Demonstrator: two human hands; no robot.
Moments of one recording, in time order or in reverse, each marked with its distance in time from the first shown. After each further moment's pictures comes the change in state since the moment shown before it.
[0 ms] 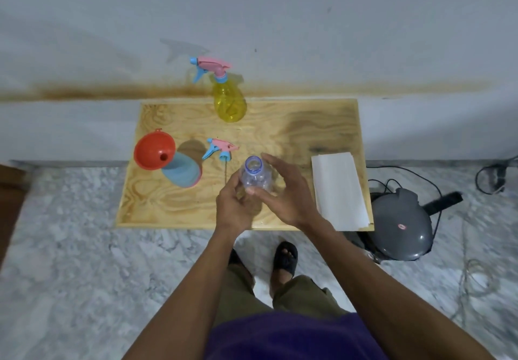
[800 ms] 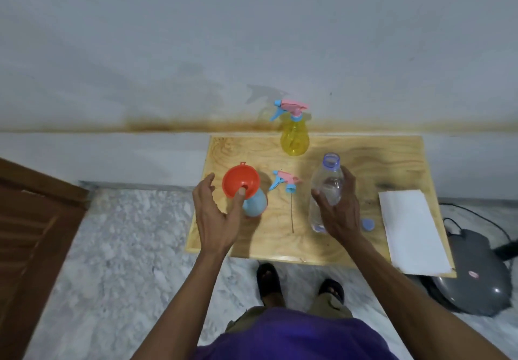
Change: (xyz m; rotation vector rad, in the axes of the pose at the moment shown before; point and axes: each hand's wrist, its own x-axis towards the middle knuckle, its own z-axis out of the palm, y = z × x) left_hand 0.042 0.020 -0.181 0.268 0.390 0.289; right_hand 0.043 -0.043 0.064 0.081 0.299 0.021
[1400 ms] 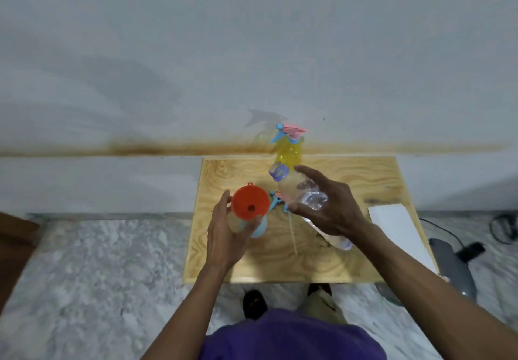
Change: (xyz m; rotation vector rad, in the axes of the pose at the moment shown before) left_hand 0.034 -0.029 -0.011 -0.049 -0.353 0.032; right_hand 0.020 -0.094 0.006 -0.340 -0.258 -0.307
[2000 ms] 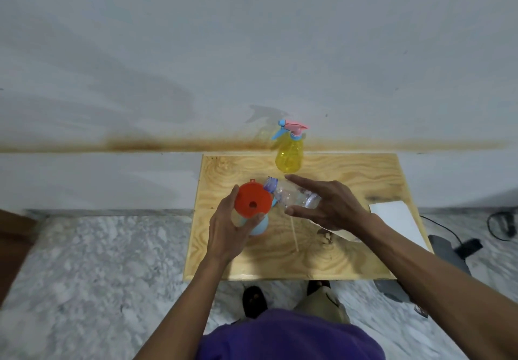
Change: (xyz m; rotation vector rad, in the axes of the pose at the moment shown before) left_hand 0.009 0.000 -0.003 0.050 -0.069 0.050; right_hand 0.009 0.019 0.011 -0.224 -0.166 -0.110
